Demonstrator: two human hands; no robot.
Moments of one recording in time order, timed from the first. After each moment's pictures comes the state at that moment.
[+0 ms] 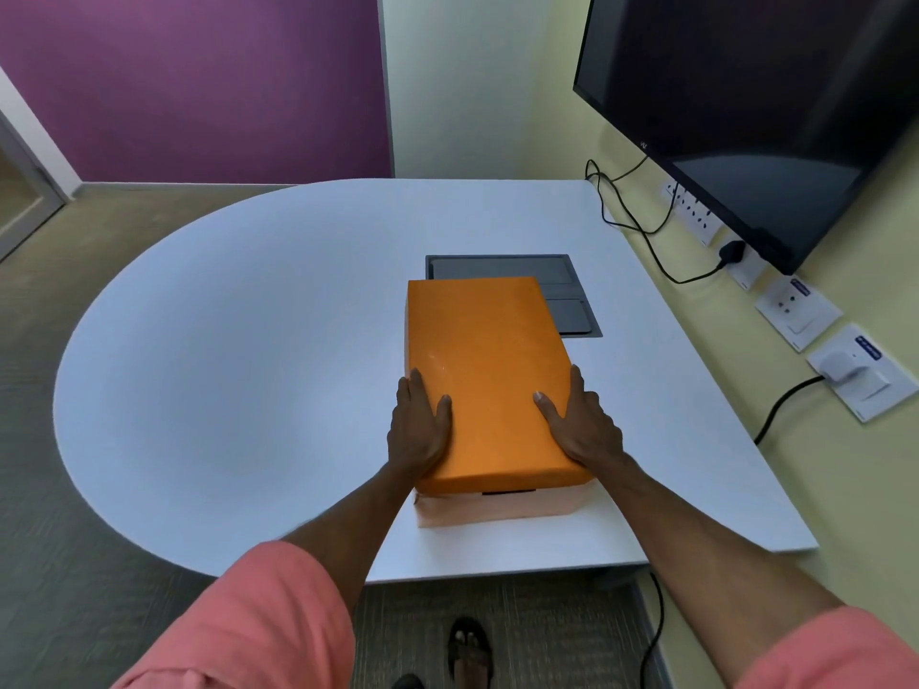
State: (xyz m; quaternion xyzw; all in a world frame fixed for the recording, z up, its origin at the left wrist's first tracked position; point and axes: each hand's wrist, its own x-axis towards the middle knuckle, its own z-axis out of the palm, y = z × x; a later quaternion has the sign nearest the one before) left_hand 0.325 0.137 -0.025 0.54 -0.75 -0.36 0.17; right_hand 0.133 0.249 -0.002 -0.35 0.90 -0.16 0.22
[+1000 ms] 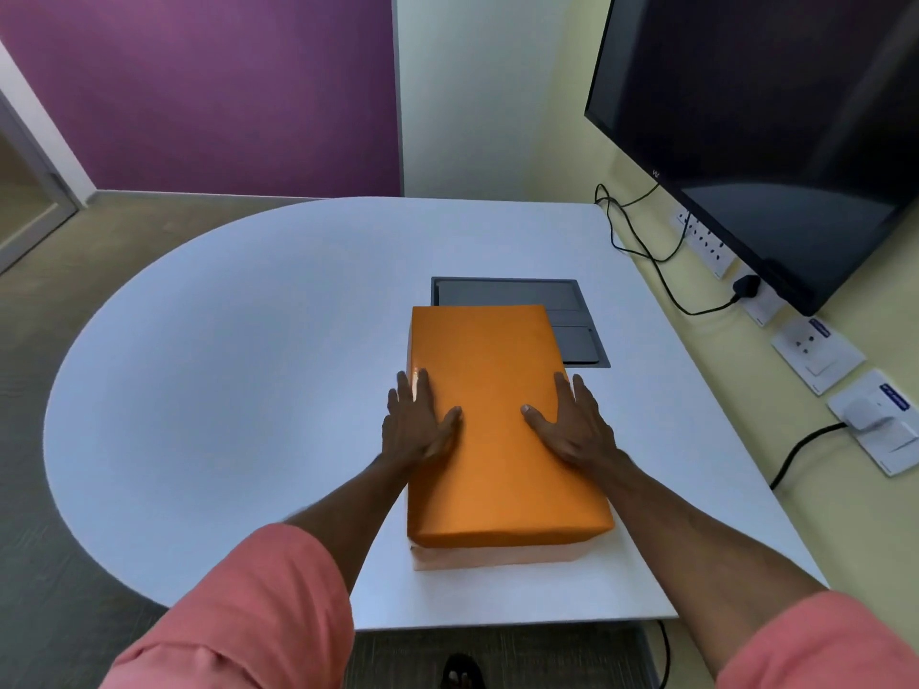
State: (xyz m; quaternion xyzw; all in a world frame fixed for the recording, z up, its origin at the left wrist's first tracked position) left_hand 0.307 0.081 -0.025 0.52 -0.80 -0.30 0.08; right_hand 0.107 0.198 0.004 -0.42 0.87 -0.13 0.20
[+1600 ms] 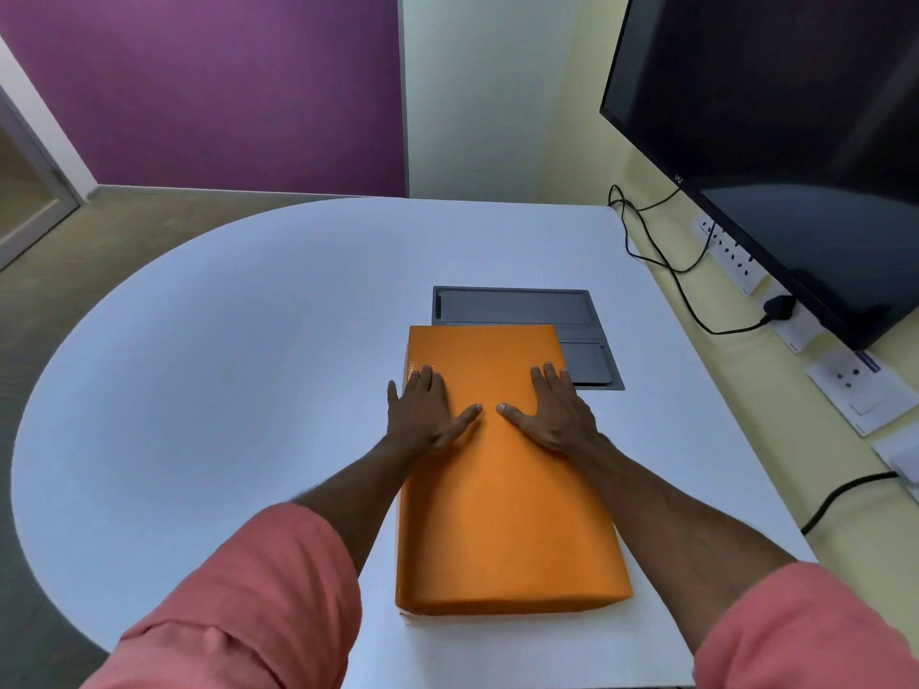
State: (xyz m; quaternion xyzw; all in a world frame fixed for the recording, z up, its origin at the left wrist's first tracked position) left_hand 0.259 0.016 -0.019 0.48 -0.86 -0.18 0.02; right_hand 0.076 0.109 -0.008 -0.49 0.85 -0.05 0.19
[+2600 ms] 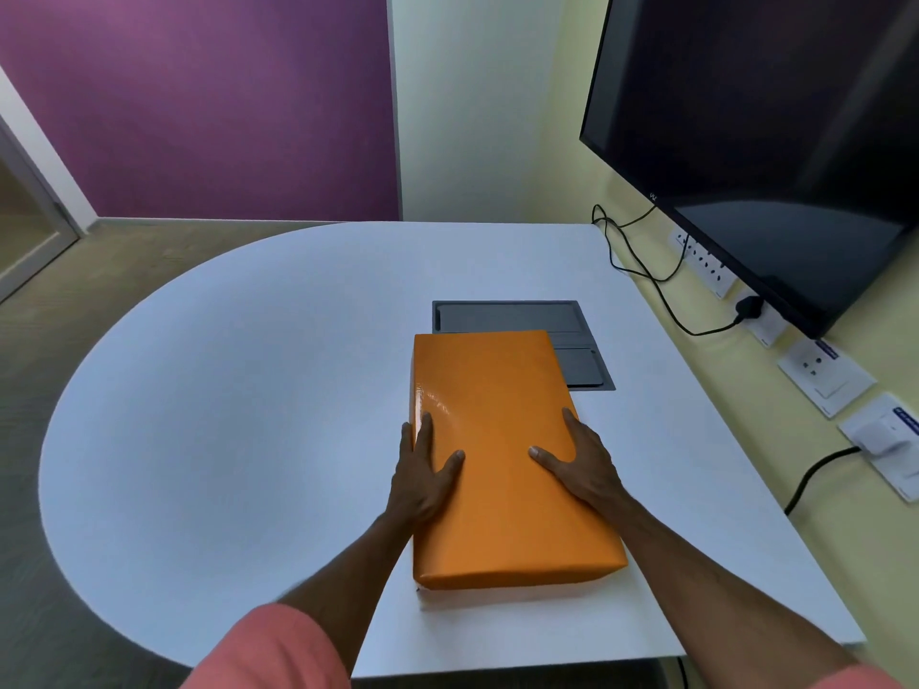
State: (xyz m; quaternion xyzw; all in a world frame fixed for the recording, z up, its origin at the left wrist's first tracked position) left_hand 0.317 0.093 -0.039 0.51 -0.75 -0.41 0.13; right_hand 0.100 0.202 -0.018 -0.37 0.85 -0.25 0.28
